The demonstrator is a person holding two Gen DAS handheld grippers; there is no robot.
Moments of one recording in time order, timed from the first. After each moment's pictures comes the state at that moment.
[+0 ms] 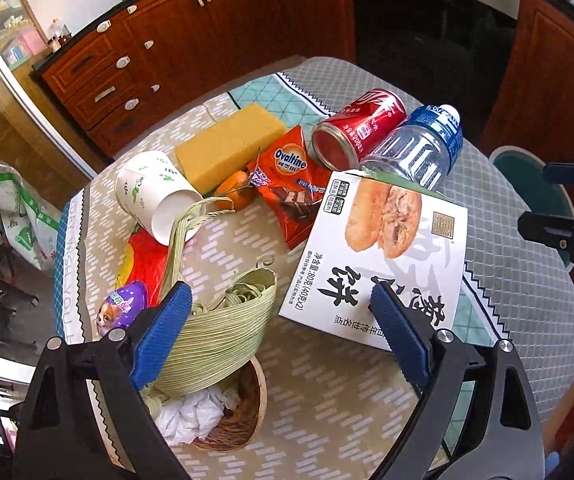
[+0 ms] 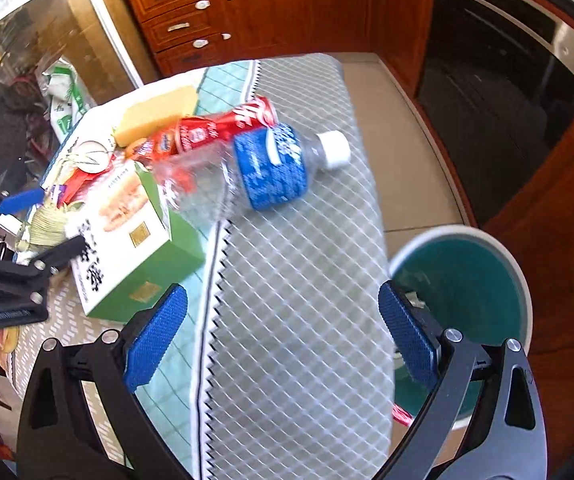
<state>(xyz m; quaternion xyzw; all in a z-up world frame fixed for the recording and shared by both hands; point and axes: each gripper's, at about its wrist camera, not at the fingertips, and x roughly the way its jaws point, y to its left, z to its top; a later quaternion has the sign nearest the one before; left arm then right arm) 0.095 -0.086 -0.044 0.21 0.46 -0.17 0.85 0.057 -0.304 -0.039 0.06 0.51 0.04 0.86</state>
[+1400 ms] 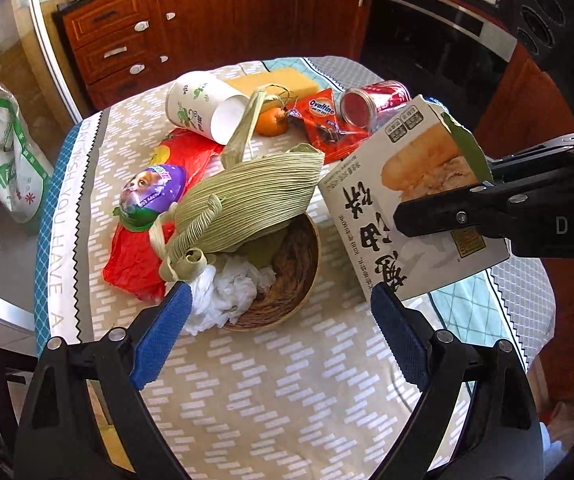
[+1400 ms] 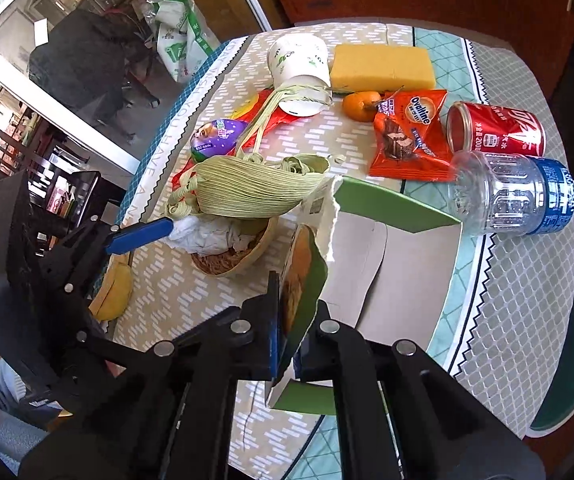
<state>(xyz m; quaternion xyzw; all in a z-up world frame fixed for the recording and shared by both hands) 0.032 0.018 -0.047 0.09 0.48 -0.19 0.85 0.066 -0.141 -0.020 0.05 0.57 0.22 0.79</state>
